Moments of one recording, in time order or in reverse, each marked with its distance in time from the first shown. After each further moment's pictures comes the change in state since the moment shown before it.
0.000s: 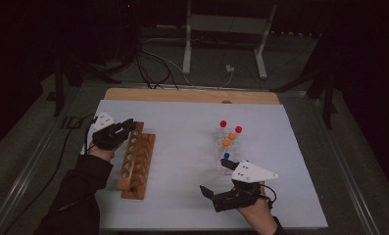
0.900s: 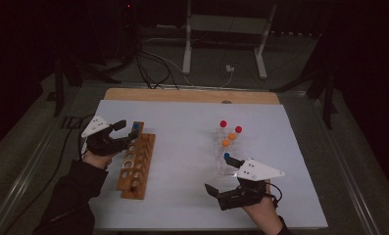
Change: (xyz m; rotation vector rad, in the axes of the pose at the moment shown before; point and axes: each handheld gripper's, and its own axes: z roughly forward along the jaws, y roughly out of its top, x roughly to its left) left arm -0.020 0.011 -0.038 -0.021 -0.105 -0.030; right arm -0.010 0.003 -0.011 0.004 -0.018 -0.012
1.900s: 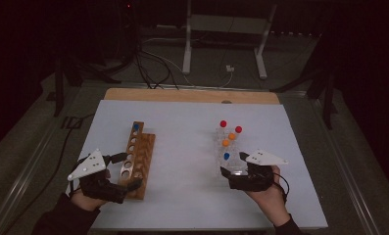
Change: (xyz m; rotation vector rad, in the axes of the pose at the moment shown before) left arm -0.074 -0.021 -0.060 0.042 -0.240 0.060; right arm -0.046 -0.023 0.009 0.129 -0.209 0.119
